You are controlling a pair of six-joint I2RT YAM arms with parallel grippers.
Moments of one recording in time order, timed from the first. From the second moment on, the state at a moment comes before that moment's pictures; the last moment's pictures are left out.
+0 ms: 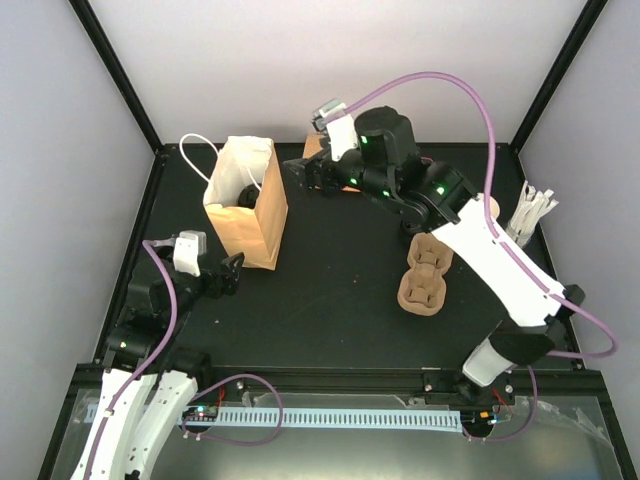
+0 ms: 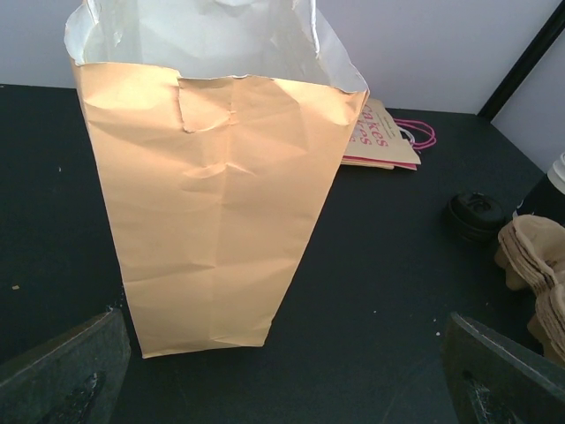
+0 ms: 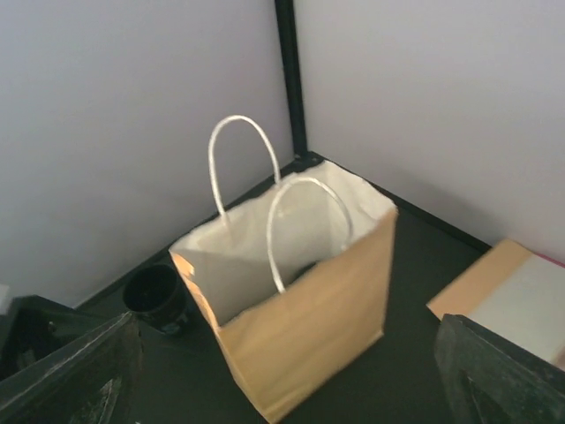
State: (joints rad) left arm -0.21 0.40 0.68 -0.63 0.19 -0.23; right arm 0.86 1.64 2.07 -0.76 -0.05 0.13
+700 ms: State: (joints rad) left arm -0.21 0.42 0.68 -0.63 0.19 -0.23; right arm 0.56 1.18 1.46 -0.72 0.10 0.19
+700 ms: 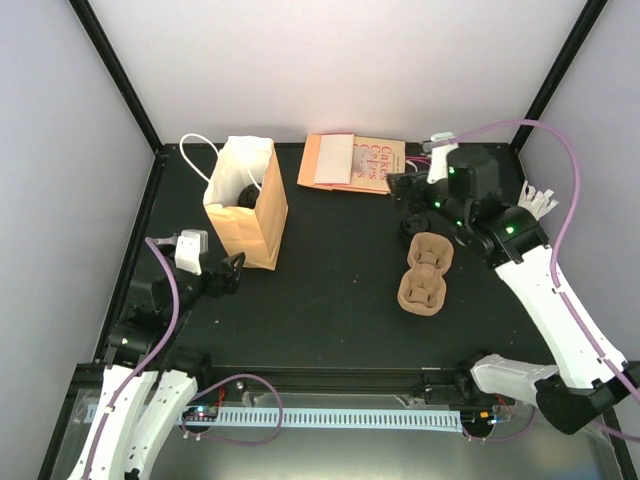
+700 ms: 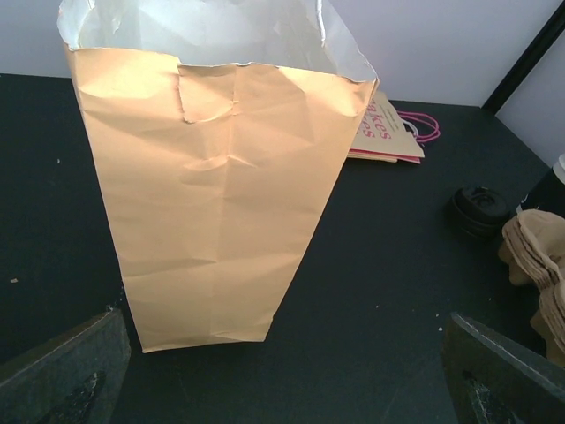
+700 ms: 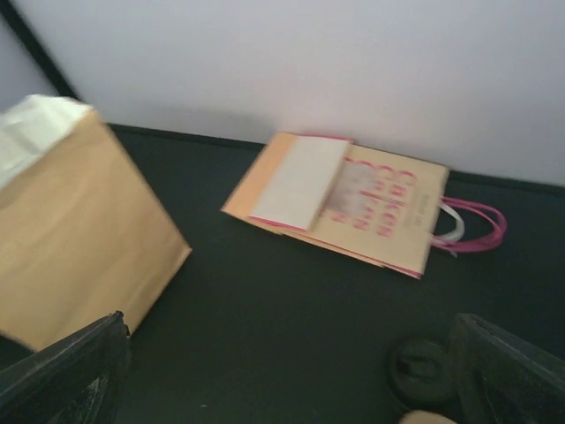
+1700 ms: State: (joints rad) left arm -0.21 0.43 0.68 -0.63 0.19 -0.23; right arm -0.02 1.07 1.14 -0.74 0.15 0.41
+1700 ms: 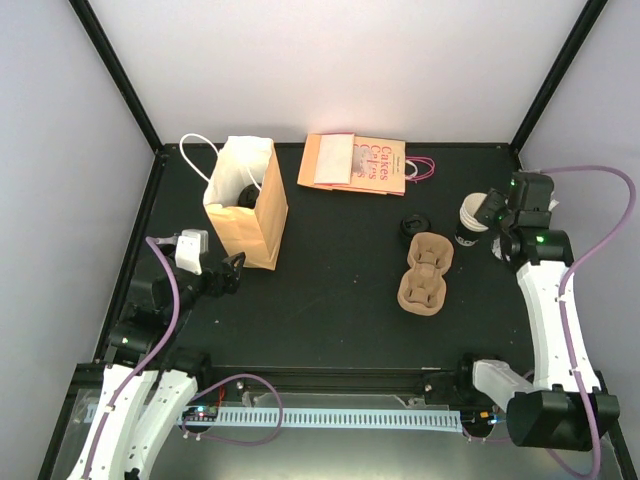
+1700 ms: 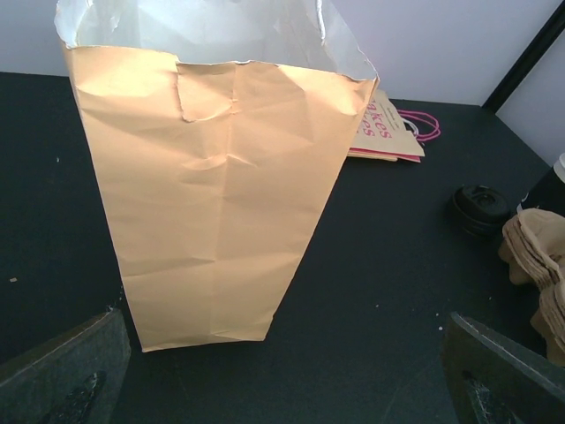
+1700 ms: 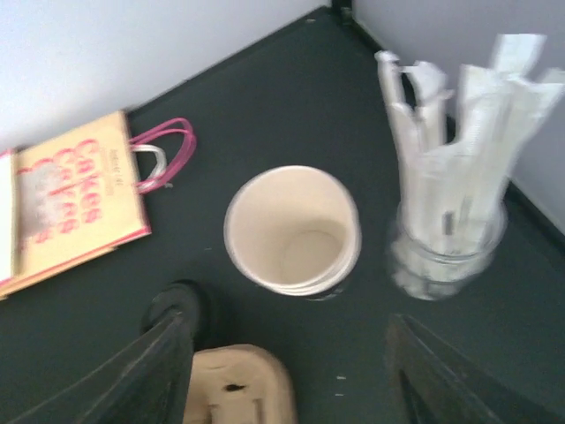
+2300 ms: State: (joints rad) left arm -0.21 0.43 0.68 -0.63 0.19 -0.23; right arm -0.14 1.22 1.24 -0.78 0.34 0.47
